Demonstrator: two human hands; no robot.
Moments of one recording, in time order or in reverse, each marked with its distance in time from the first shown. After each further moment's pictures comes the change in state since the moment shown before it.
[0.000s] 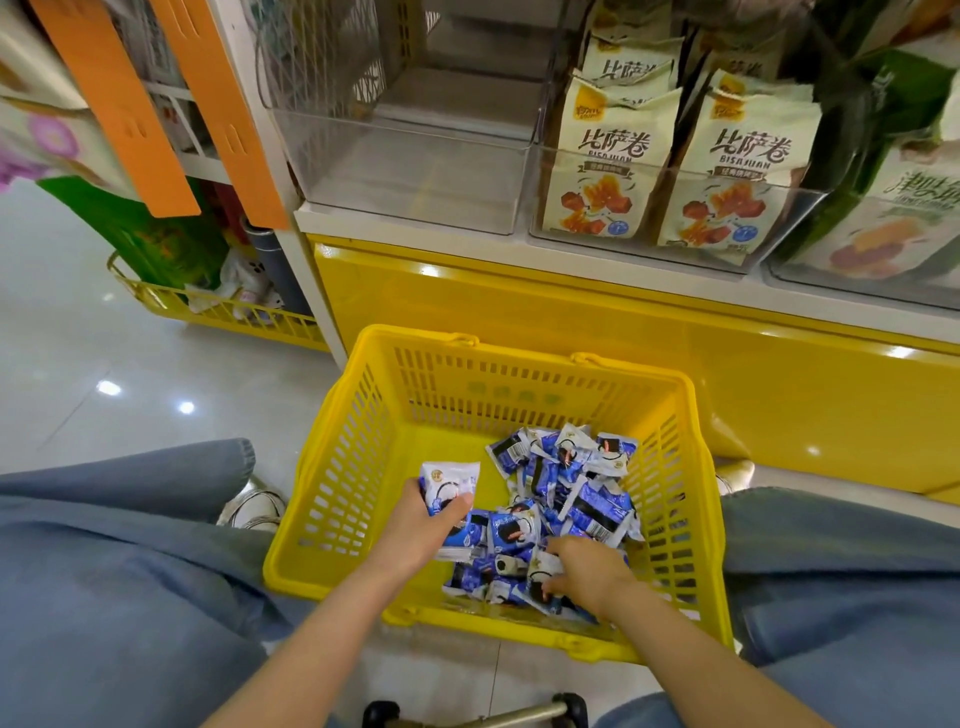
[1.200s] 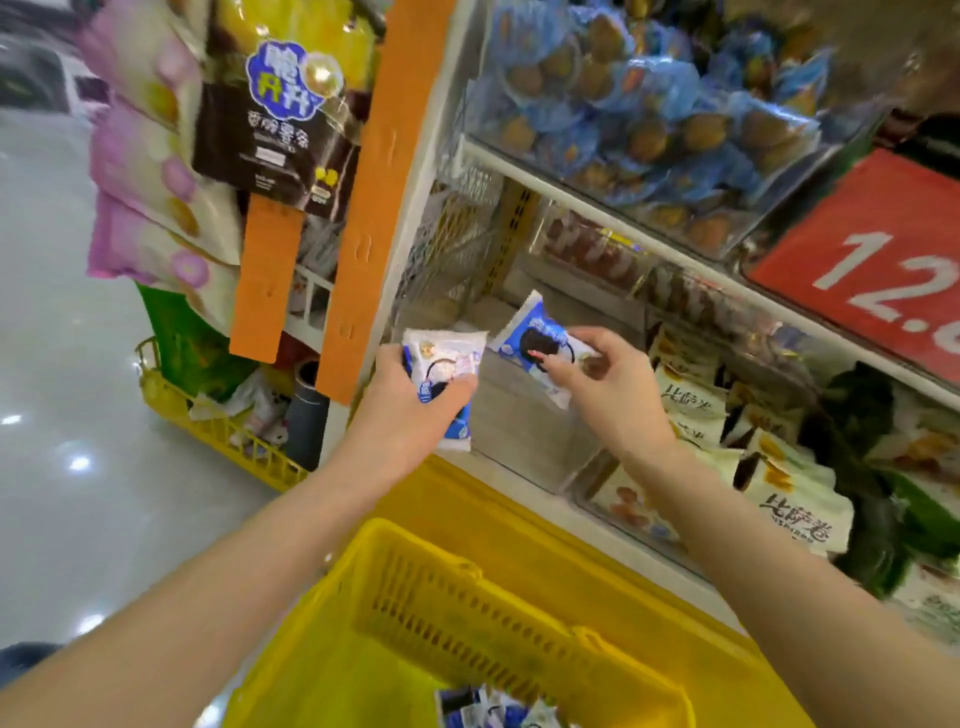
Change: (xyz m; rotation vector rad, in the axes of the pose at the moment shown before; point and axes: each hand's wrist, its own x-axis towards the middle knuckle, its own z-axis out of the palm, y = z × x) left_hand 0.029 0.226 -0.150 -0.360 0.406 0.630; right_hand -0.015 -0.174 -0.381 0.540 0.948 -0.496
